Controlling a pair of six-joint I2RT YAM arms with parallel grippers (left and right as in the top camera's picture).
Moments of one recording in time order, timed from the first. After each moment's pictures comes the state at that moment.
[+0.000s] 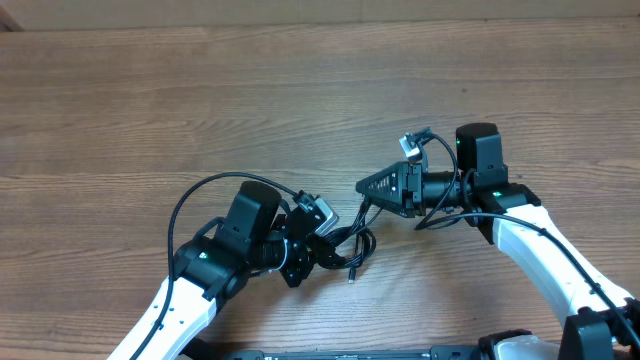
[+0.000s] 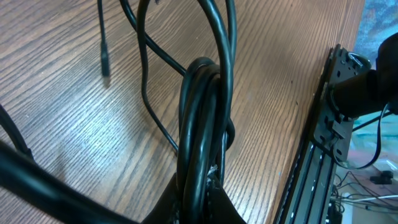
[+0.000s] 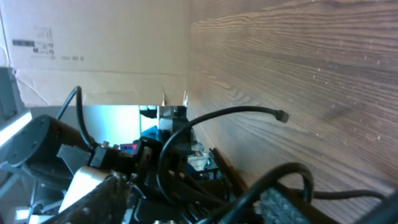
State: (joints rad) left arm -0.52 1.07 0.68 -0.53 0.59 0.13; right arm 0.20 1.42 0.78 -0.15 -1.19 0.67
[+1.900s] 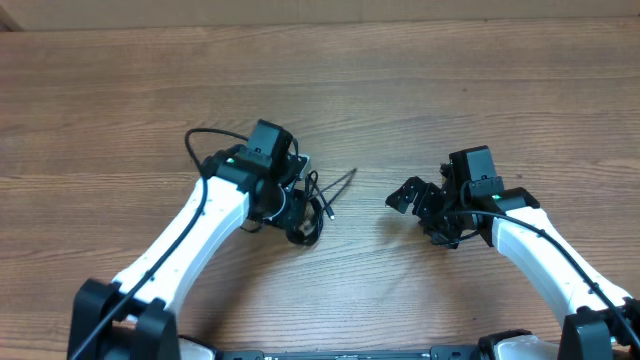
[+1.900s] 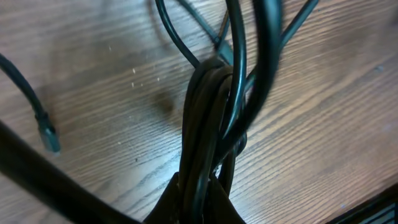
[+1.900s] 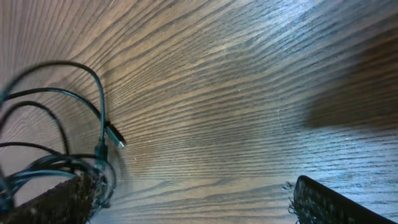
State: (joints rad) left arm -0.41 1.57 1.10 -0.93 0.25 -0.14; right arm 0.20 1.42 0.76 -0.56 -0.42 0.75
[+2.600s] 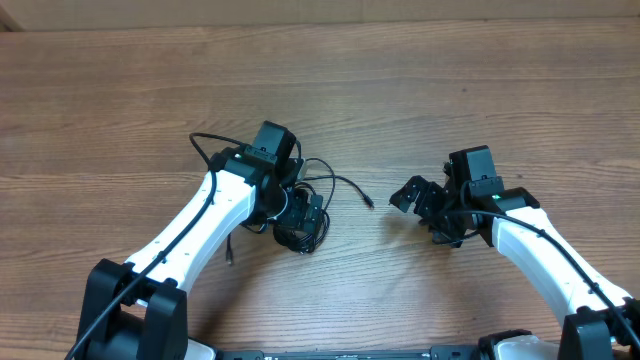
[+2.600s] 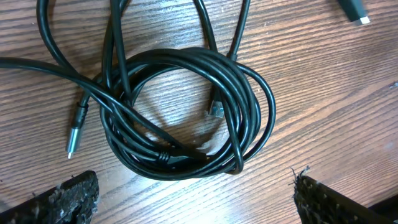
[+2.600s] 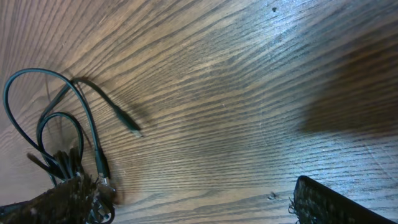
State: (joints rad) left arm -0.41 1.62 1.10 -0.93 0.25 -0.24; right arm 0.20 1.42 0.76 -0.56 -0.36 0.75
